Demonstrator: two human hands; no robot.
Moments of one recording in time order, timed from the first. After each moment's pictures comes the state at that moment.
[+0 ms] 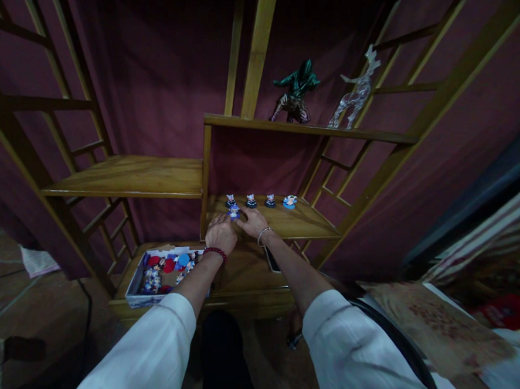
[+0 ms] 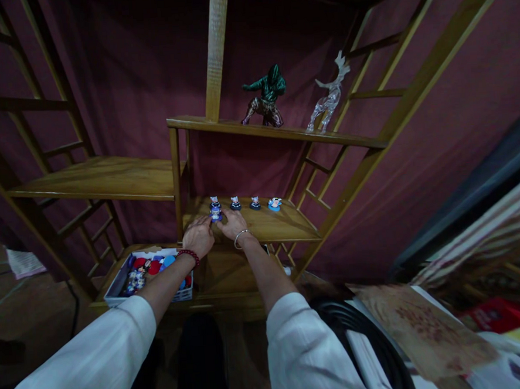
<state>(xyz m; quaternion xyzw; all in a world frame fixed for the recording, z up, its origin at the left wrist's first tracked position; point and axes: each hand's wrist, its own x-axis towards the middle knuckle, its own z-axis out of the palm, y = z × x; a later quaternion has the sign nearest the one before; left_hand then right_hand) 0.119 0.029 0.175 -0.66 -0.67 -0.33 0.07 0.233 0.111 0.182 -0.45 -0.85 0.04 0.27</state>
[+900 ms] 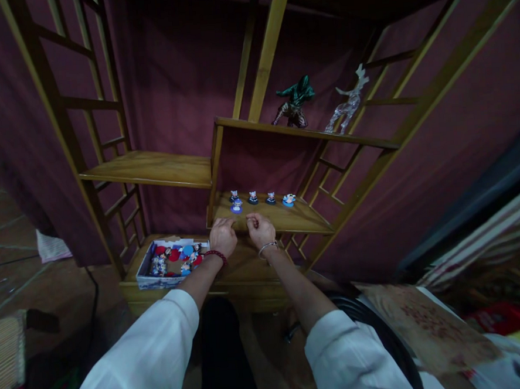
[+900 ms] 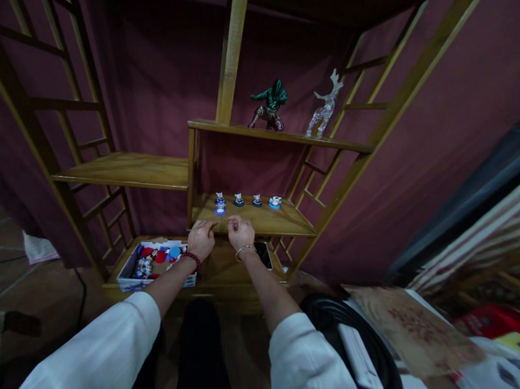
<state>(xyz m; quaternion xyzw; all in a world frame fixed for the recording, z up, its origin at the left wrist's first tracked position) 0.118 -0.014 0.164 -0.66 -0.63 -0.42 0.02 0.242 0.040 0.170 -0.54 -0.75 0.02 0.38</state>
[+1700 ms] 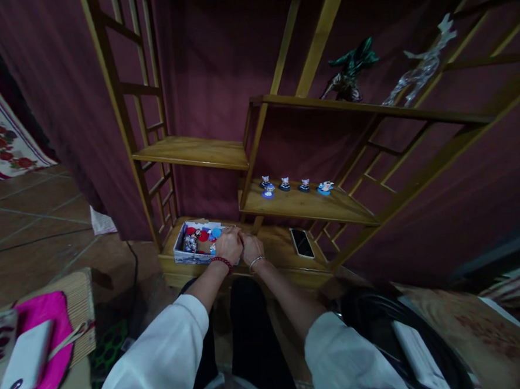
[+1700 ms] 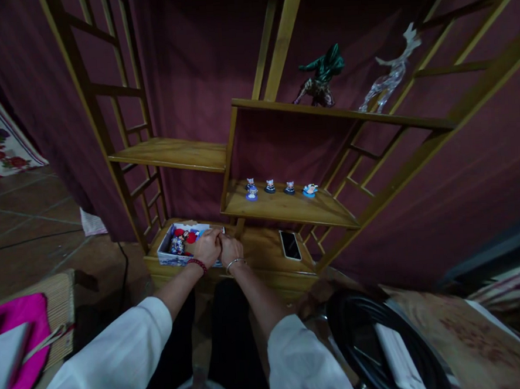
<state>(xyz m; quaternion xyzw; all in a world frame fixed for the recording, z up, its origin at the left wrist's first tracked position) 0.066 -0.074 0.108 -0.62 -0.71 -0.33 -0.04 0.153 -0.041 0.103 -0.46 -0.87 0.08 0.17</state>
